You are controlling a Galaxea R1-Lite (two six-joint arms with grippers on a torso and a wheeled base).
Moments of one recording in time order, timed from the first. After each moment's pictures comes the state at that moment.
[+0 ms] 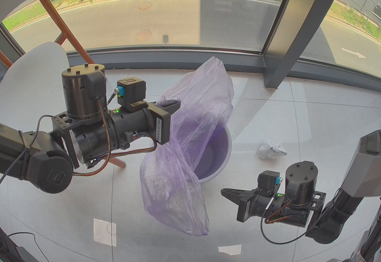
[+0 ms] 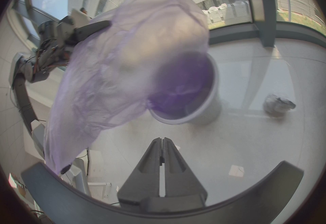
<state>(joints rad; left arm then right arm) -0.58 1.72 -0.90 -0.69 -0.12 0.05 0.73 2.03 -0.35 -1.31 0.10 0.37</state>
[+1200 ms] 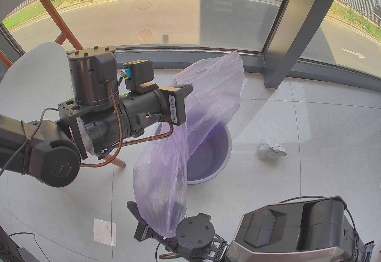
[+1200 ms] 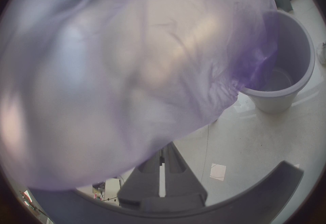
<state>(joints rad) -0.64 1.74 -1.02 -0.66 -0.05 -0.15 1.16 2.52 -0.95 -1.55 -0.21 0.66</state>
